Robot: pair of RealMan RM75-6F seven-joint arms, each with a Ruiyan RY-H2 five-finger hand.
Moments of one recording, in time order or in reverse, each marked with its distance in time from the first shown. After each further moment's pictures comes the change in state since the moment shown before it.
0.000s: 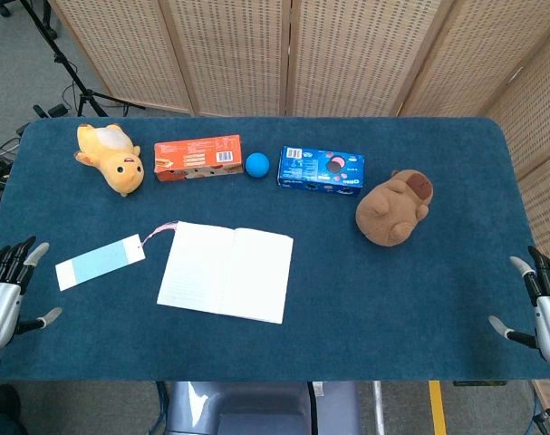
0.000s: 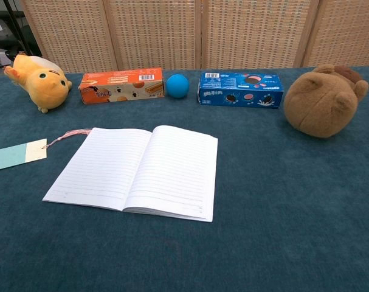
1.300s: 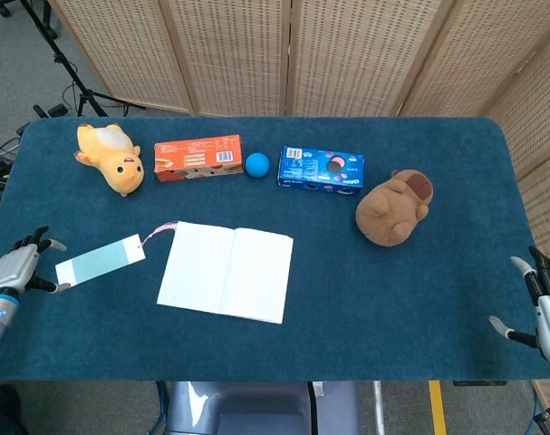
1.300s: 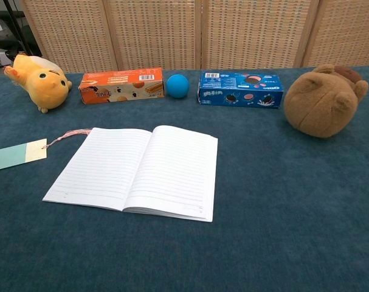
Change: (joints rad) left arm -0.304 -0.015 -0.128 0.159 -0.624 -0.747 0.002; right arm 0.001 0.008 0.002 -0.005 0.011 -0.011 0.020
